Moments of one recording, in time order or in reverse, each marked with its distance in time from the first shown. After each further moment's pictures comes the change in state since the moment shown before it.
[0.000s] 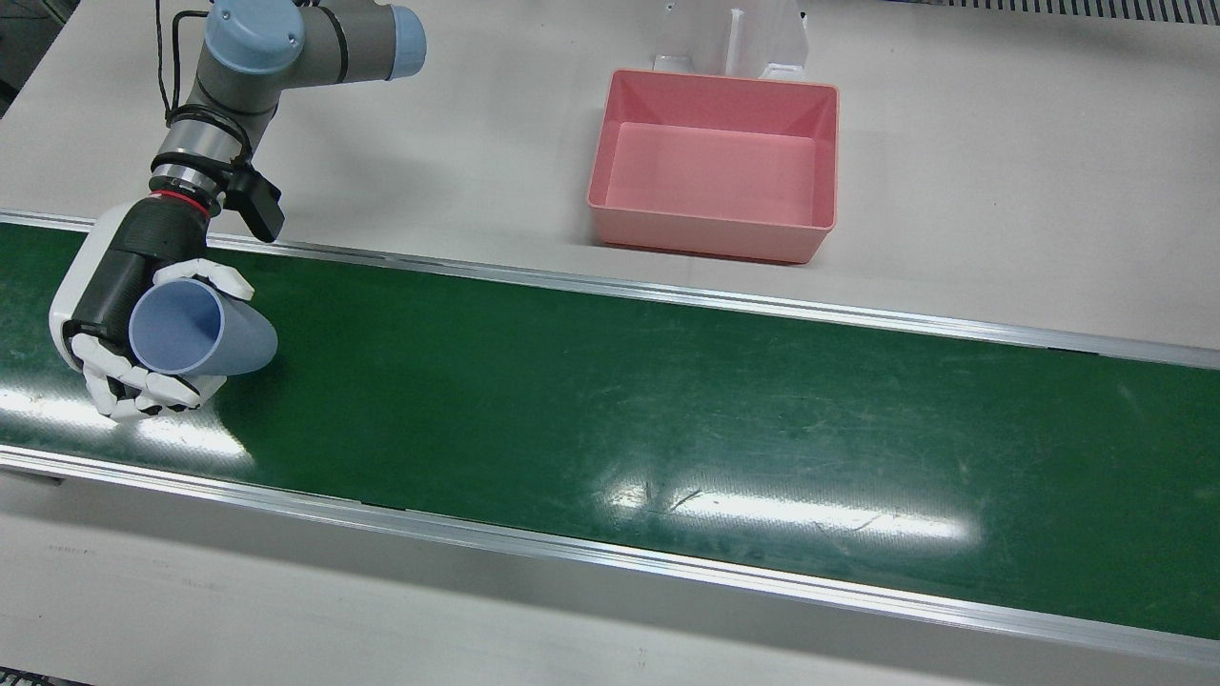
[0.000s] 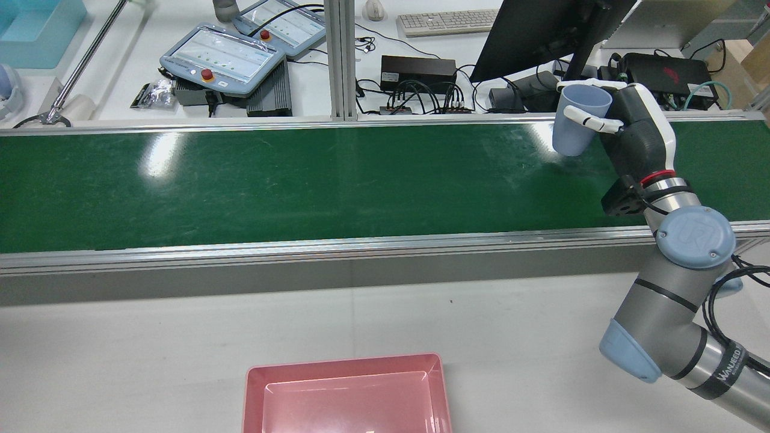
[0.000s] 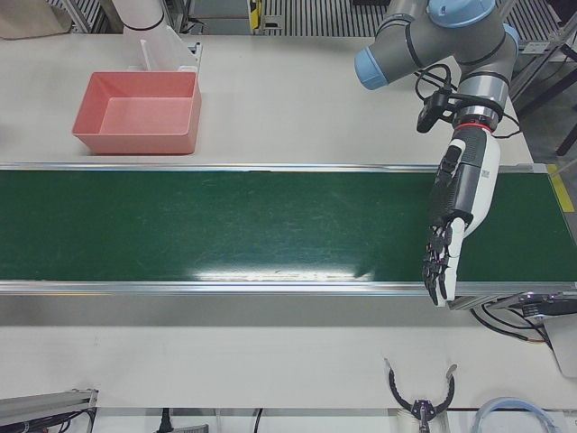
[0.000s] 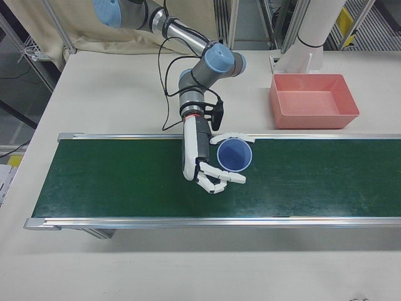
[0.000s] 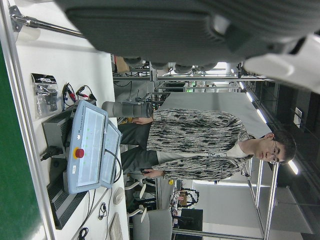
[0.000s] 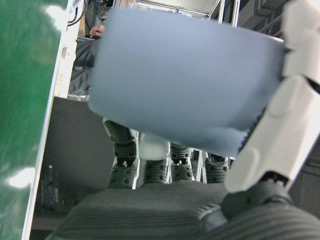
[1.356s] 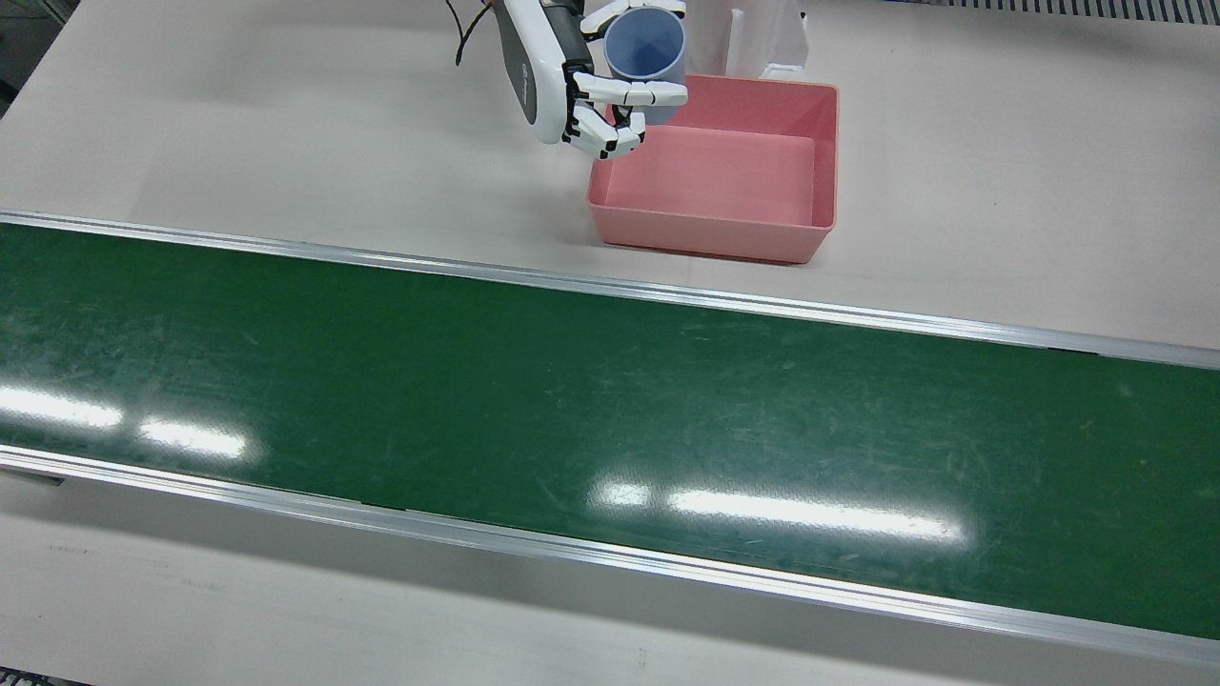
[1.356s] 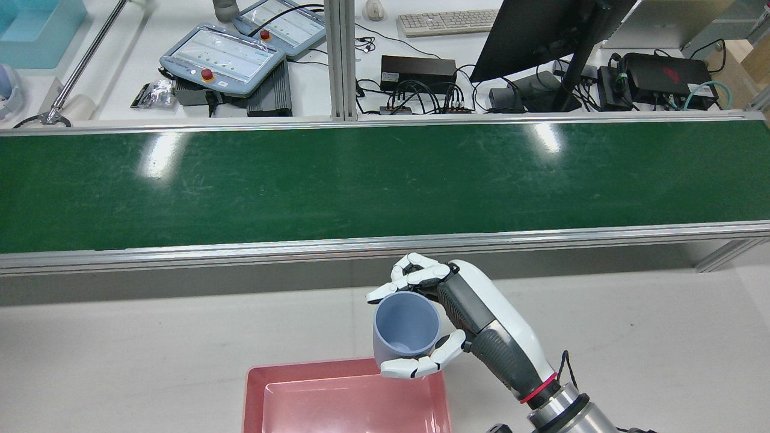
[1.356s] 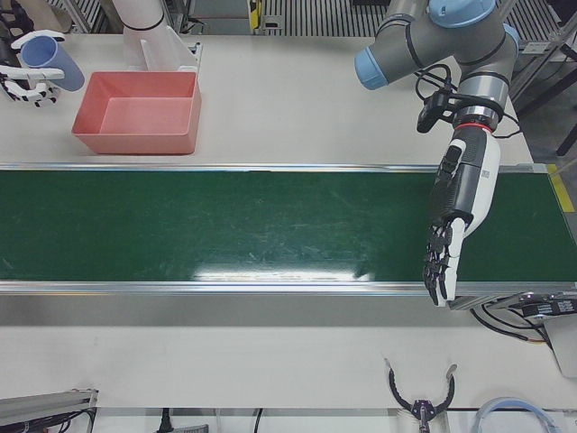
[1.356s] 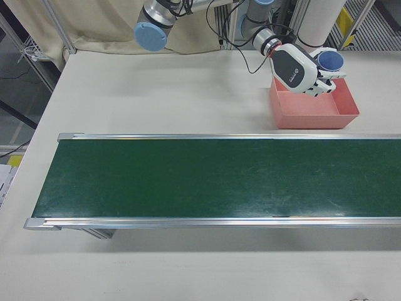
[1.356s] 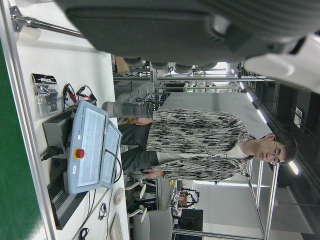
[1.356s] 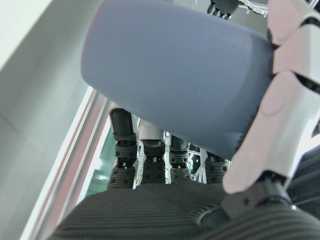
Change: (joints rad) left arm 0.000 0.000 0.000 0.001 0.000 0.001; right arm -0.777 0.009 0.516 0.018 0.244 -0.658
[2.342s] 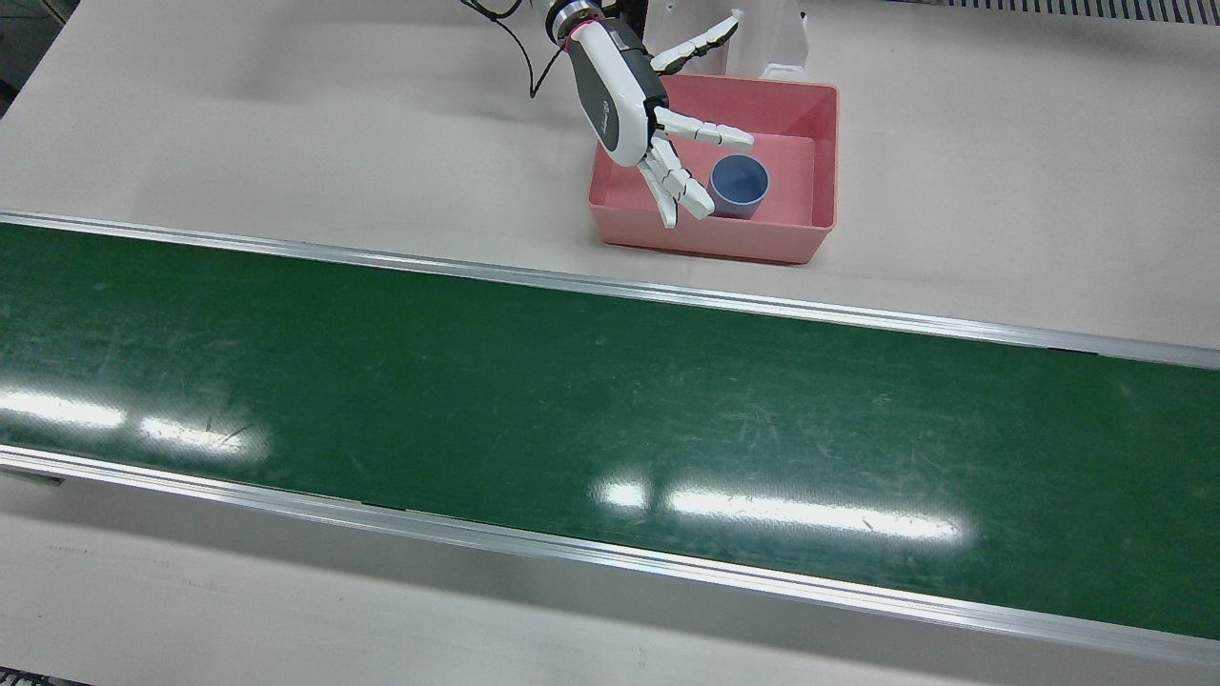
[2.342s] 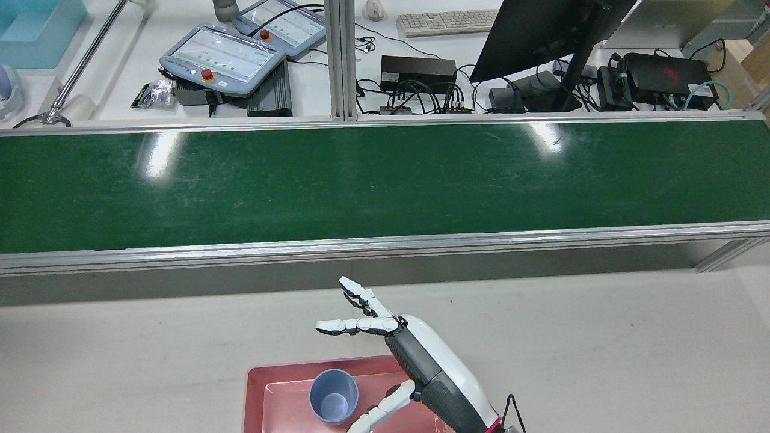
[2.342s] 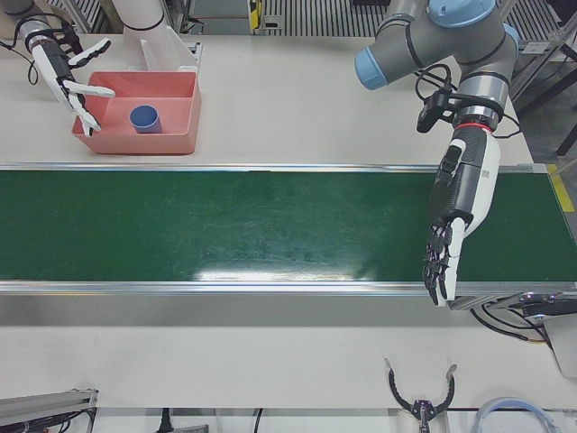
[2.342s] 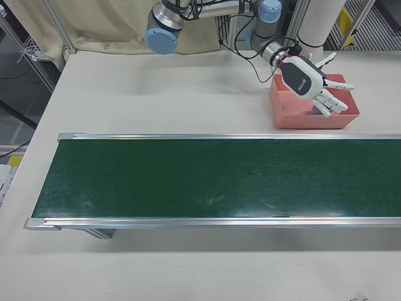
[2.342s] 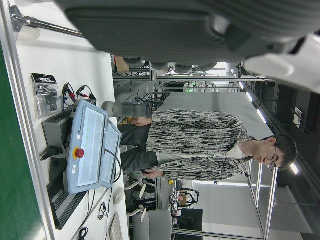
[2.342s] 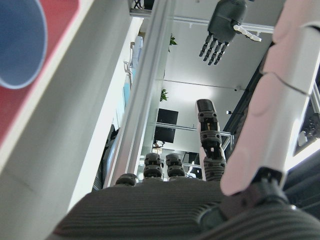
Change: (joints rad) left arm 0.000 0.000 0.000 -0.001 0.000 -0.001; right arm -0.083 0.060 -0.178 0.210 0.004 -0.032
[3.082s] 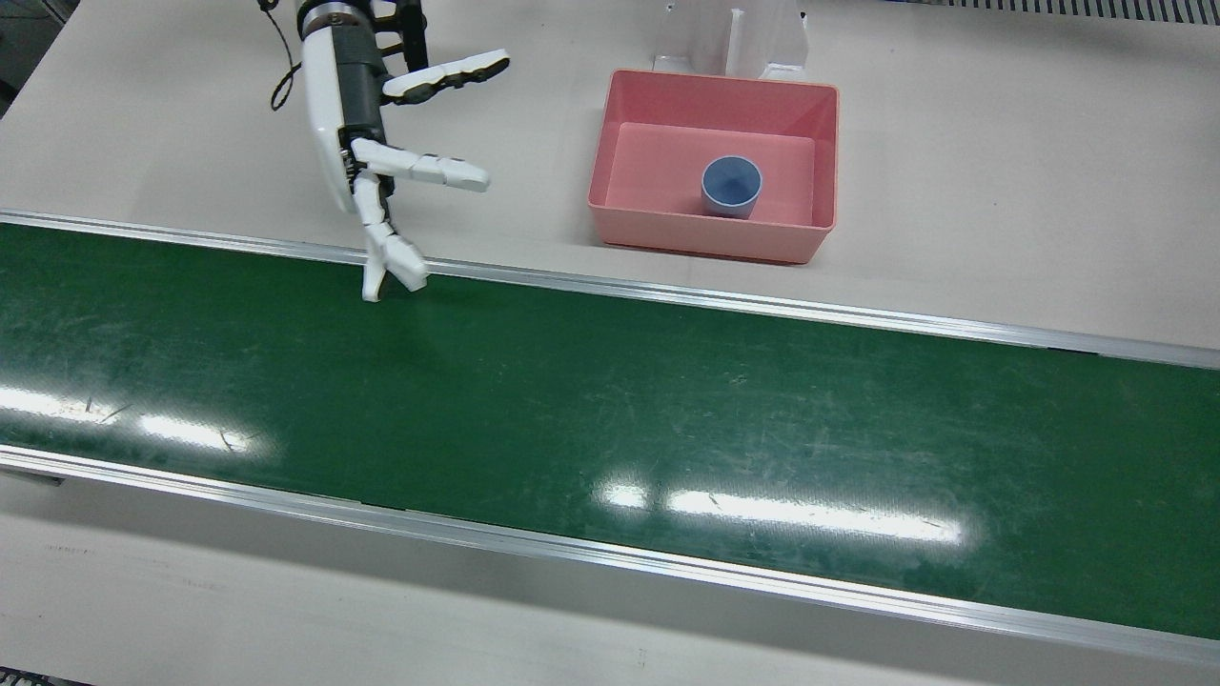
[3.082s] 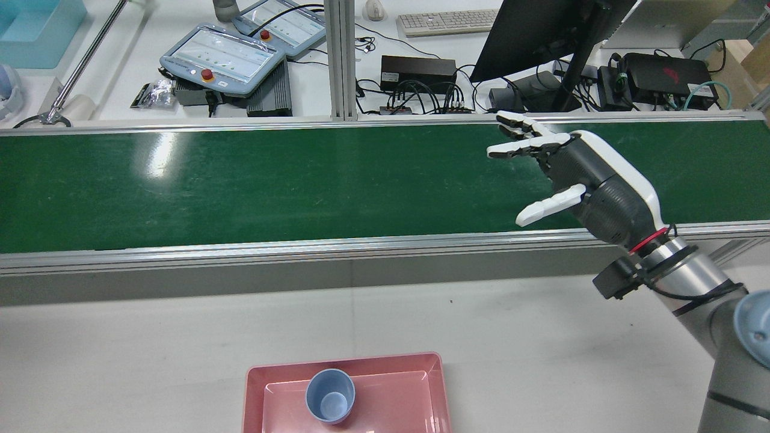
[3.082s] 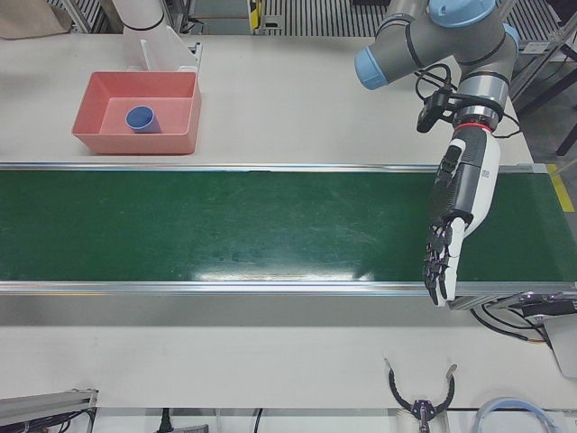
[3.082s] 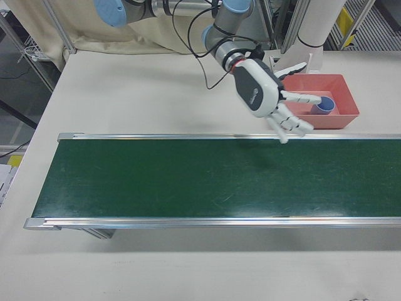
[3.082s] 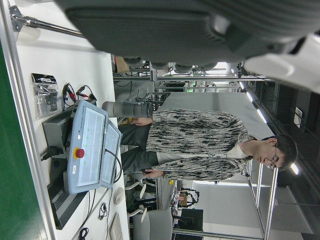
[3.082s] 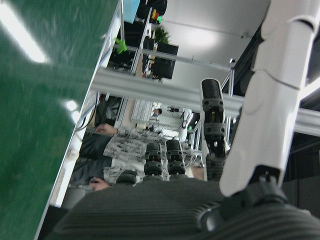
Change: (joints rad) left arm 0.000 0.000 0.000 0.000 0.000 0.000; right arm 0.628 -0.215 0.115 -0.302 -0.355 0.460
